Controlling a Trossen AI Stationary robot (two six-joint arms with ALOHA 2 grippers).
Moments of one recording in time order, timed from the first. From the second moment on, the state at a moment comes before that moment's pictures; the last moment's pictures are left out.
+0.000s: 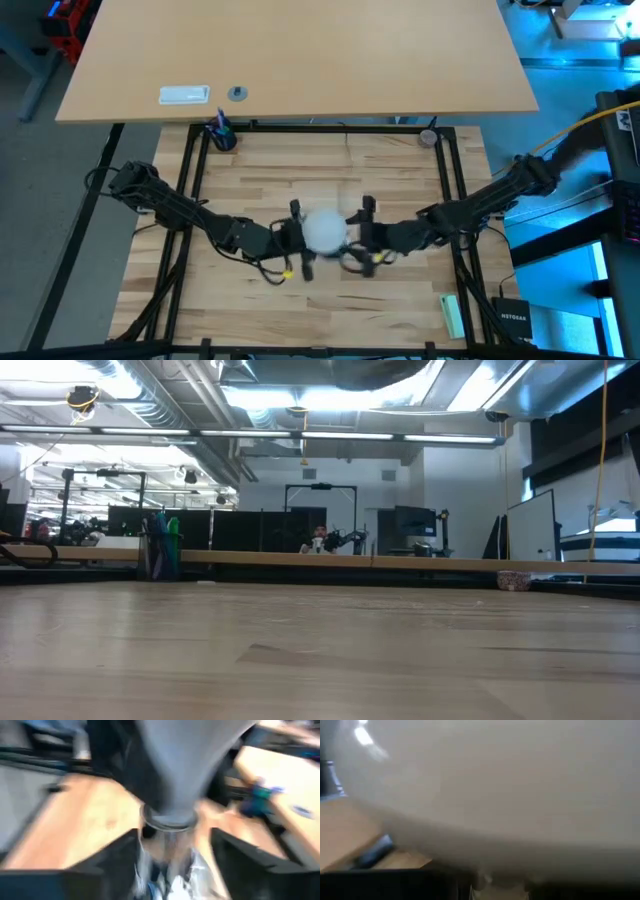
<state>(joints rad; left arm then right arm) -0.44 1.62 1.15 0.49 -0.70 0.01 0.46 1.39 1.12 -0.12 0.52 0.00</state>
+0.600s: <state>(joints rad) -0.44 1.59 1.15 0.53 -0.25 0.08 0.44 1.51 1.12 0.11 -0.05 0.02</state>
